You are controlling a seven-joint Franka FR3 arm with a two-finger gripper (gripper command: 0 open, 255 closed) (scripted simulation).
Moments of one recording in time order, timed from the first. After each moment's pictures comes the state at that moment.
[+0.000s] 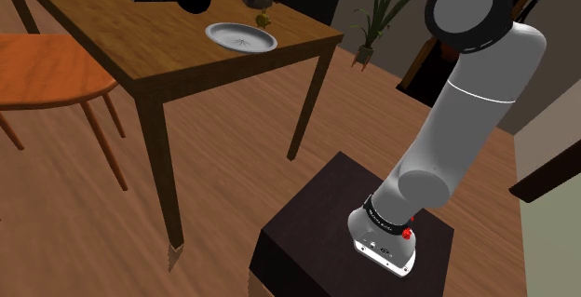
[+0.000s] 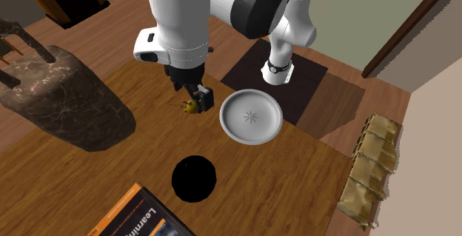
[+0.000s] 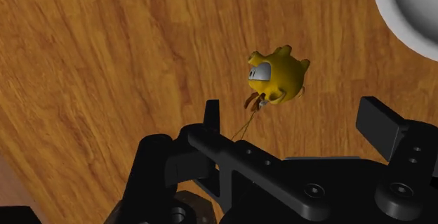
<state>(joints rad) 0.01 0.15 -0.02 -1.36 -0.10 1.59 0.15</state>
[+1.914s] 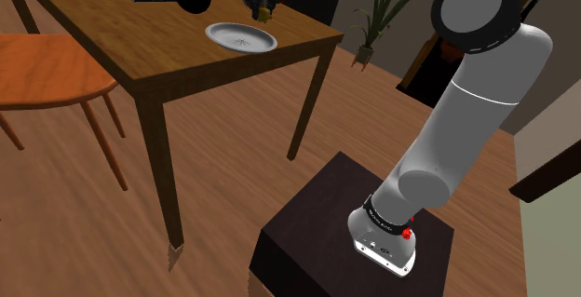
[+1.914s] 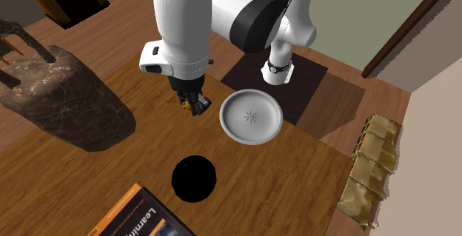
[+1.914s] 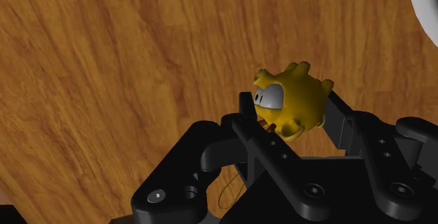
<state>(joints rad) 0.01 0.12 -0.02 -1.48 -0.12 1.70 0.16</state>
